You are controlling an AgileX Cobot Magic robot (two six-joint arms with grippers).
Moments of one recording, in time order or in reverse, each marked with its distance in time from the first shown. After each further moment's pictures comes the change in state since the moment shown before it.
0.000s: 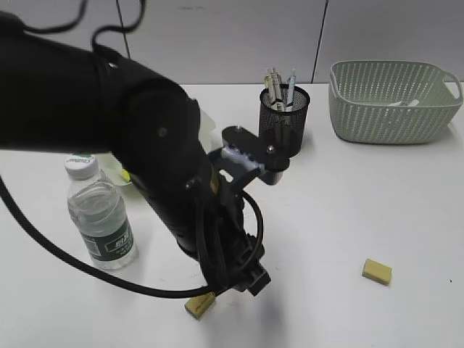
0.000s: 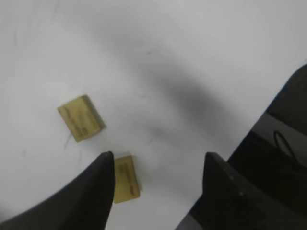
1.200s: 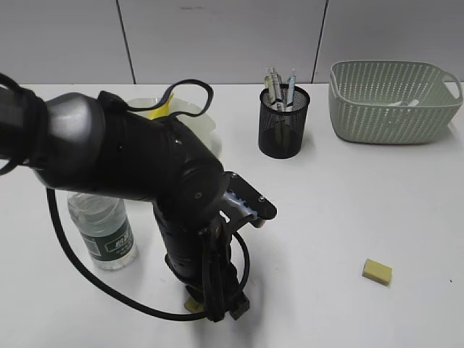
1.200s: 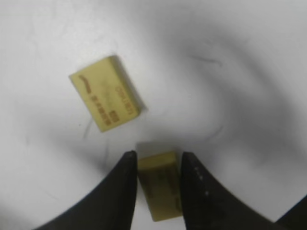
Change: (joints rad) left arm 0.000 0.180 -0.001 0.185 0.005 -0.147; right arm 0.000 0.000 0.000 0.000 0.000 0.001
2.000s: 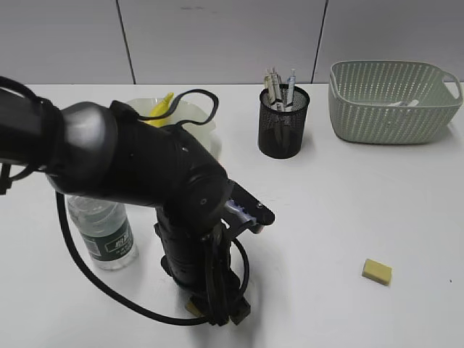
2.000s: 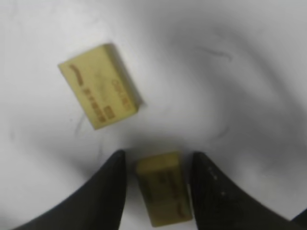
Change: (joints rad) left arm 0.000 0.033 -0.005 -0.016 0.012 -0.030; right arm 0.000 0.000 0.000 0.001 0.000 0.000
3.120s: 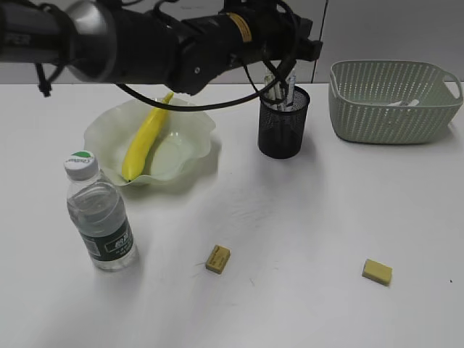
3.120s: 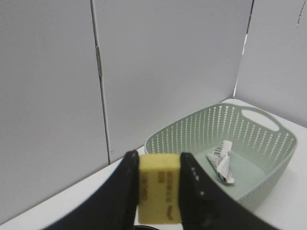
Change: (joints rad) left arm 0.238 0.132 -0.453 0.103 -1.025 -0.009; right arm 0.000 0.000 0.000 0.001 0.000 0.000
